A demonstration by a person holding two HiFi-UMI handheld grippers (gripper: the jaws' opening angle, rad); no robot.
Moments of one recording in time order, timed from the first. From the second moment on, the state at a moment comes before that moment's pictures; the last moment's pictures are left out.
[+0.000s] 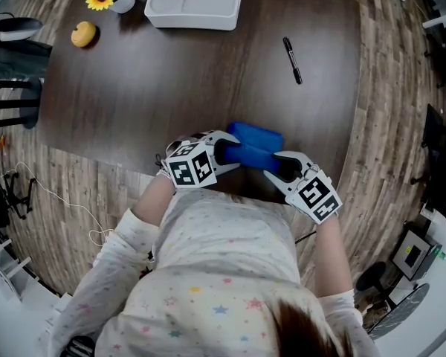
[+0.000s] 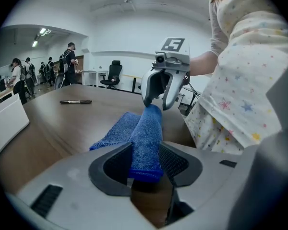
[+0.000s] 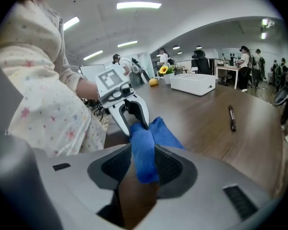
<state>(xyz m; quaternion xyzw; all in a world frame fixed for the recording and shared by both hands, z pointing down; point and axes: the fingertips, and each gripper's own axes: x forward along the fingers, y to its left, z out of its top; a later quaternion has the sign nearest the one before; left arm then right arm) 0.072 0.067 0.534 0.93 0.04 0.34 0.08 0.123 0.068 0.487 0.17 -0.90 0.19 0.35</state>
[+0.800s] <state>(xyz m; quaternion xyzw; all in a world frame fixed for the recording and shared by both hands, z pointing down) 0.072 0.058 0.542 0.93 0.05 0.36 0.03 0.128 0.059 0.537 0.15 -0.87 0.07 0.47</state>
